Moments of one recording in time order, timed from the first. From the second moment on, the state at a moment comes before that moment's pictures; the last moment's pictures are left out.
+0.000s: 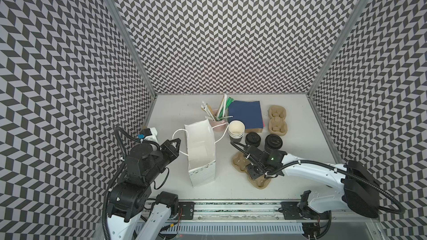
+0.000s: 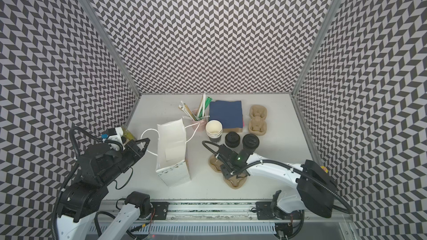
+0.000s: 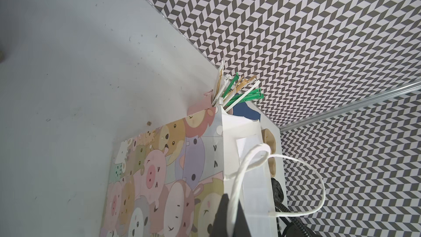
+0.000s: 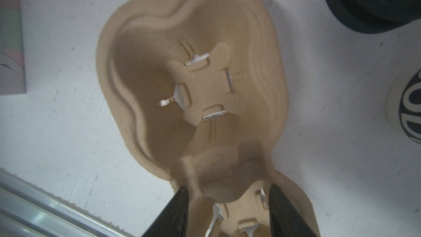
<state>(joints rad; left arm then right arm) -0.24 0.48 0.97 -0.86 0.11 -0.89 0.99 1.39 0.82 -0.70 0.12 0.48</state>
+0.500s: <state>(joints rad) -0.24 0.44 0.99 -0.83 0.03 -0.88 0.99 1.42 0.83 -0.68 0.12 0.46</state>
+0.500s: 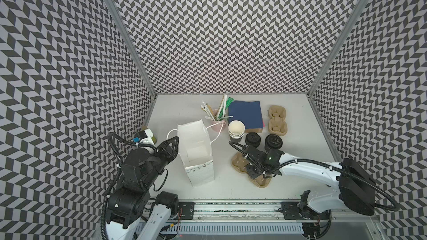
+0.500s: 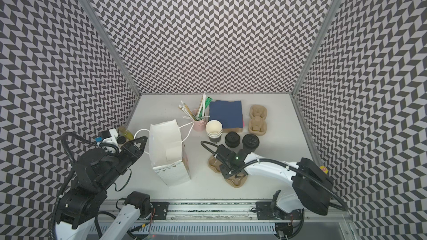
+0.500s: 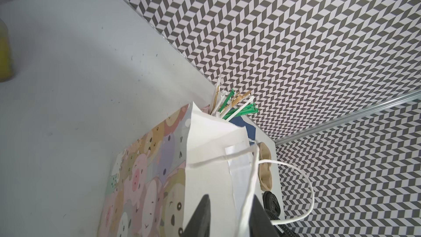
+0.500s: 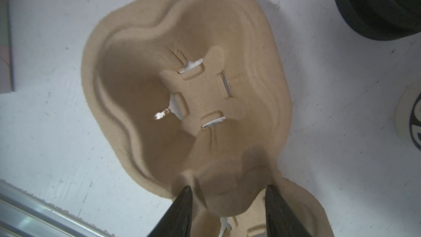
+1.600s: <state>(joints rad) -0.33 0.43 1.06 -0.80 -0.33 -0.53 0.99 1.47 0.85 -0.64 0.13 0.42</state>
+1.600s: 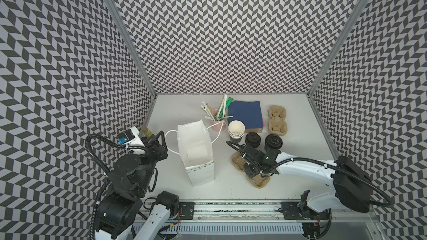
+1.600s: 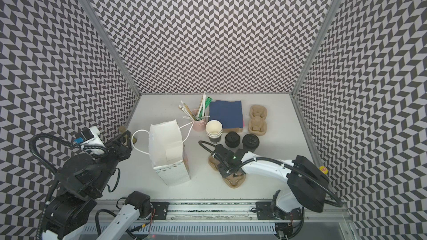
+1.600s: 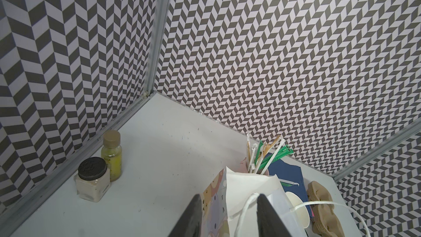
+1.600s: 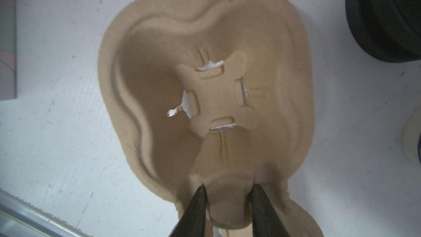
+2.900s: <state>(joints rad) -0.35 0.42 1.06 -0.78 -0.34 -0.51 0.99 1.13 1.32 -0.96 0.15 0.50</state>
